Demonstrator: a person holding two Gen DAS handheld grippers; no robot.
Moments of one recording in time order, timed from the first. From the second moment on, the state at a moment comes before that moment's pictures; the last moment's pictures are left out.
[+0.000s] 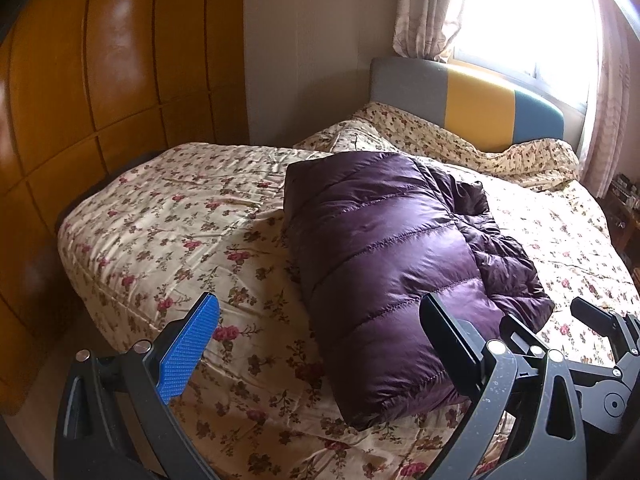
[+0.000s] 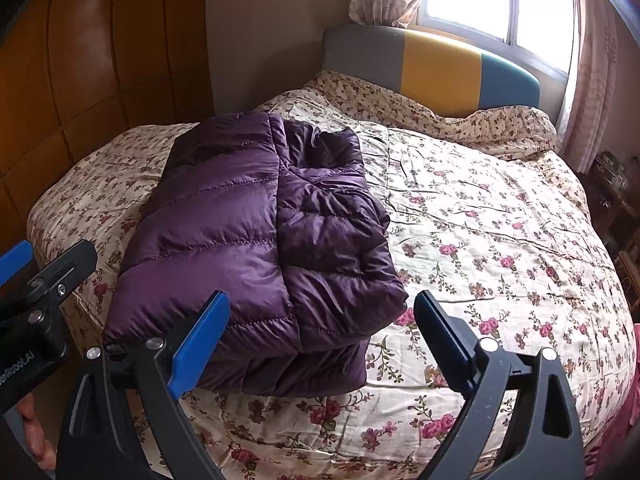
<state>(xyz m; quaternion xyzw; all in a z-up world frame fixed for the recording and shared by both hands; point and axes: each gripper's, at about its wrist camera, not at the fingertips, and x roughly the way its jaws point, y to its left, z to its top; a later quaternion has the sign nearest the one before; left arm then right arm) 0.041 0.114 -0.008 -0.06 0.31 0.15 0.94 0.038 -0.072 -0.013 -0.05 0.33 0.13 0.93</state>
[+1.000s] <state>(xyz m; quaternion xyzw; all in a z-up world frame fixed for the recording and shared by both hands) 0.037 0.109 -0.002 -0.05 0.30 0.15 0.94 0.035 -0.069 -0.011 -0.06 0.33 0.13 0.93</state>
